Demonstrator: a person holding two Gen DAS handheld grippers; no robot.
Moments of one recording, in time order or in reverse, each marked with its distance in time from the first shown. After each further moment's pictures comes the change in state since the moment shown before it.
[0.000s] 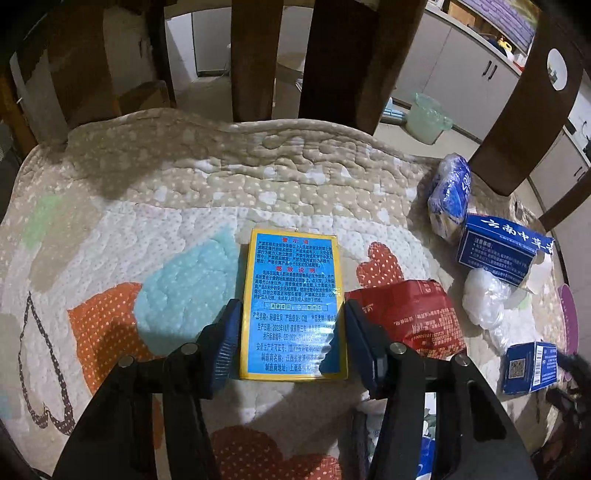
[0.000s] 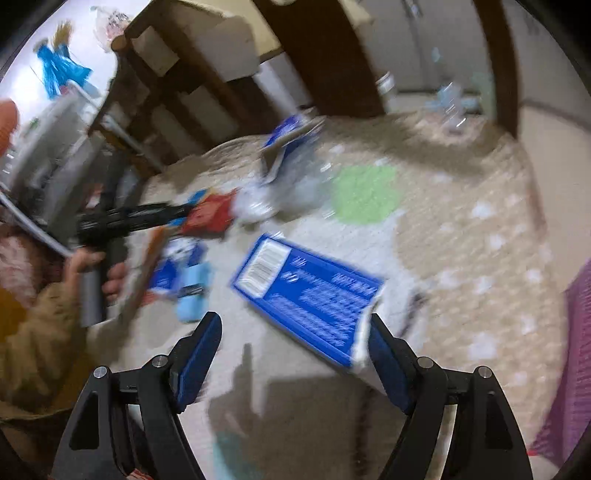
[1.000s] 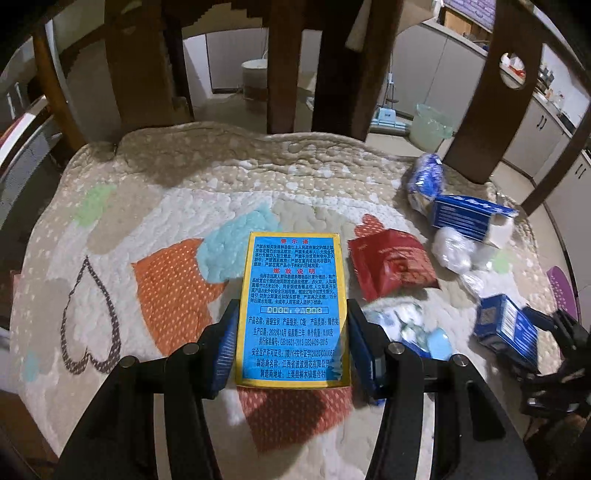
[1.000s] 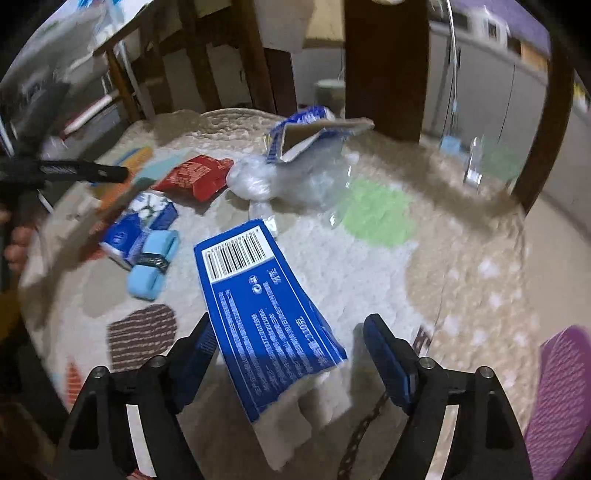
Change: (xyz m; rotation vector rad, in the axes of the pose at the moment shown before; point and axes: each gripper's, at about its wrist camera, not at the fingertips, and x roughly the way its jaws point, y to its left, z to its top) left arm -0.079 0.002 -0.043 0.016 -0.071 0.050; right arm 0.035 0.049 -0.003 -0.316 0.021 -0.141
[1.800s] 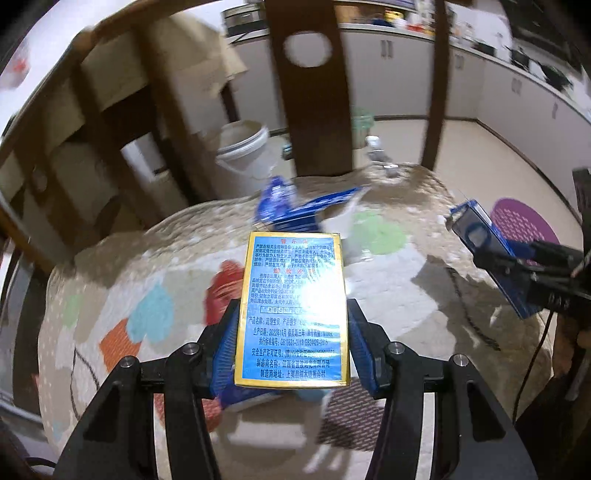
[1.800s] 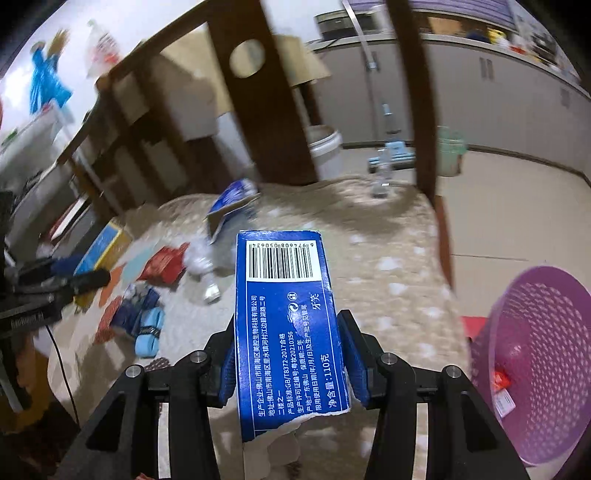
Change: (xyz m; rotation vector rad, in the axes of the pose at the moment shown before) left arm -0.045 -0.160 -0.025 0.398 -0.147 -0.008; right arm -0.077 -0.088 -0.026 0.398 -0.190 0.002
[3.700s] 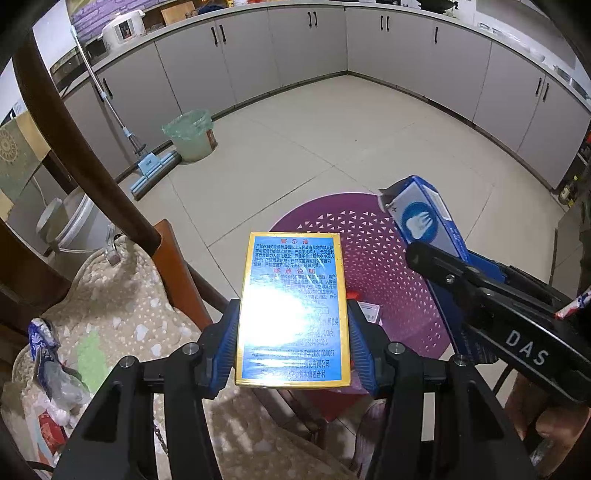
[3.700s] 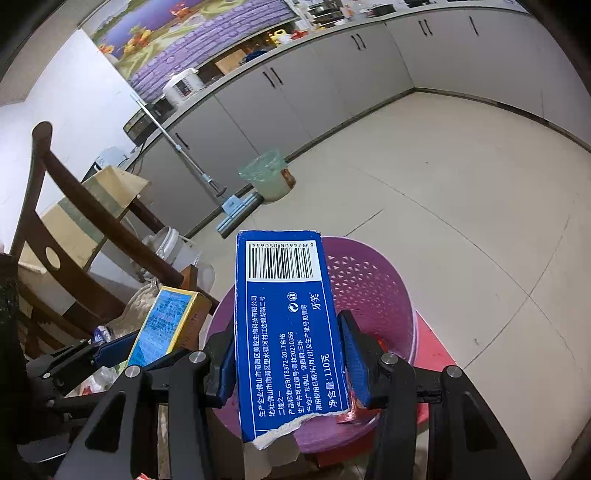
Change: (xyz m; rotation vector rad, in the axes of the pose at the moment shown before) left arm 0.071 -0.311 0.089 0.347 0.062 -0.300; right arm -0.118 -0.205 -0.051 0.591 -0.243 -0.312
